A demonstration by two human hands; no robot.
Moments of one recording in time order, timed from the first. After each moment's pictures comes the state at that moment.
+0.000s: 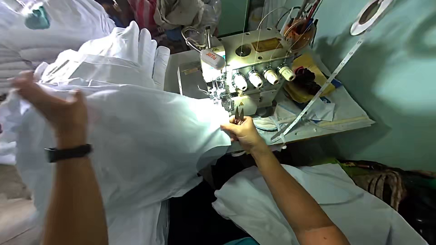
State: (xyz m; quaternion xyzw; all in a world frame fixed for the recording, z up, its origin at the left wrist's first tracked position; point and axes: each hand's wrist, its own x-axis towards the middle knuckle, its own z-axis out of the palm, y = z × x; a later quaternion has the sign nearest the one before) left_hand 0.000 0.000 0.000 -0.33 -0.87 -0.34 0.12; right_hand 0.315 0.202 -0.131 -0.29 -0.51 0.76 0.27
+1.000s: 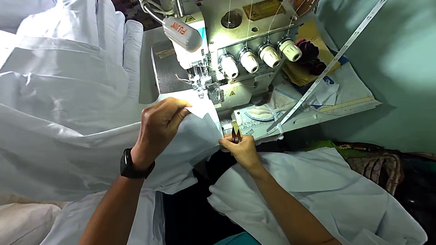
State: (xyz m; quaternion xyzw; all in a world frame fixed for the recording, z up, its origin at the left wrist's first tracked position) left_hand 0.132 0.099 -0.074 -0.69 -0.62 -0.37 0.00; right_hand 0.347 0.165 -0.177 -0.42 -0.57 0.64 0.31
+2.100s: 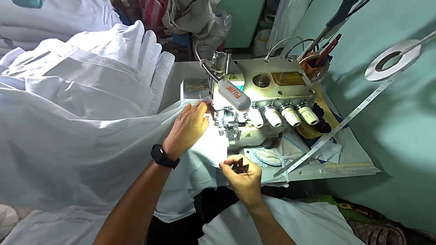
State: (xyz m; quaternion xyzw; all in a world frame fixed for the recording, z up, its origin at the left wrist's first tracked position) left_hand 0.105 0.163 -0.092 -0.63 -0.73 -0.29 -0.03; right_hand 0.306 0.178 -0.144 -0.25 -0.67 0.52 0.46
